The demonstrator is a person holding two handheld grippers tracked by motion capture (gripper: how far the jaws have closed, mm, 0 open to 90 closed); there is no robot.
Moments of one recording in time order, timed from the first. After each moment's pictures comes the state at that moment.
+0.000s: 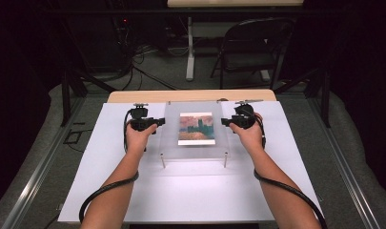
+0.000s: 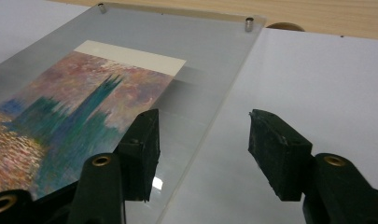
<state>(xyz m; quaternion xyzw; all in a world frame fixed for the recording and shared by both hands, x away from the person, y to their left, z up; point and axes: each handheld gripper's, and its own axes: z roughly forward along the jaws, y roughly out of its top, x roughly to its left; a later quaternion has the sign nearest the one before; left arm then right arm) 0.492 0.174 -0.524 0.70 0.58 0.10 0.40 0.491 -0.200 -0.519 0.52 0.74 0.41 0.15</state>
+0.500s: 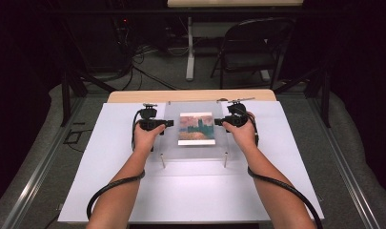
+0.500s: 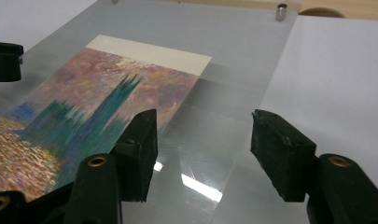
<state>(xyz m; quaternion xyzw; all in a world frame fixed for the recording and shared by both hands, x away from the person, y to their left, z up) 0.502 0.152 -0.535 0.72 0.57 0.06 0.40 0.502 -0.180 -0.525 0.53 0.74 0.40 0.11</state>
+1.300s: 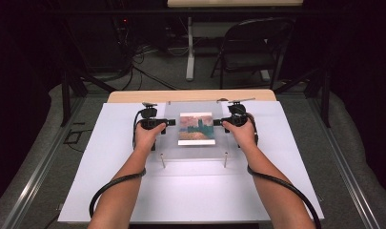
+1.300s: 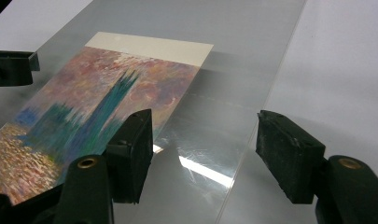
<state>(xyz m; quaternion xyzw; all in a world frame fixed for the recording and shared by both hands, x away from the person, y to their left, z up) 0.512 0.154 -0.542 0.70 0.58 0.03 0.41 0.511 -0.184 -0.534 0.55 0.73 0.40 0.06</state>
